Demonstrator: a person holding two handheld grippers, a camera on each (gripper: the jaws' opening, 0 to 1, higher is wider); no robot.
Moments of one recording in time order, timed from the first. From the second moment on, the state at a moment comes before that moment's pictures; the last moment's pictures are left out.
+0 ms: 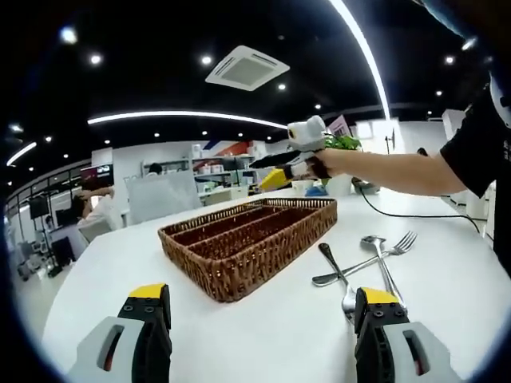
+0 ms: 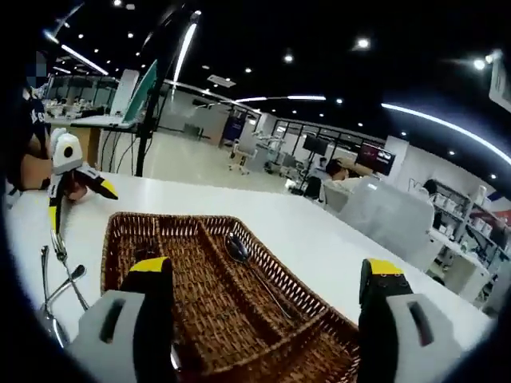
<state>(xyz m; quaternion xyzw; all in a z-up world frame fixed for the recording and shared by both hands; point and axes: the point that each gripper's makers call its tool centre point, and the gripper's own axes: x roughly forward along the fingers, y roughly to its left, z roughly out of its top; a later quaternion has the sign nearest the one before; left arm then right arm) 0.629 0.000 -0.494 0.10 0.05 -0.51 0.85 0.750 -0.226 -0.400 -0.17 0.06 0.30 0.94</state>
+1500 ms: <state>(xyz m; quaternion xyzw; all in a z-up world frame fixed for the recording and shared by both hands) 0.611 -0.026 -0.476 0.10 0.01 -0.52 0.85 0.548 -0.258 -0.465 -0.09 0.04 0.21 0.97</state>
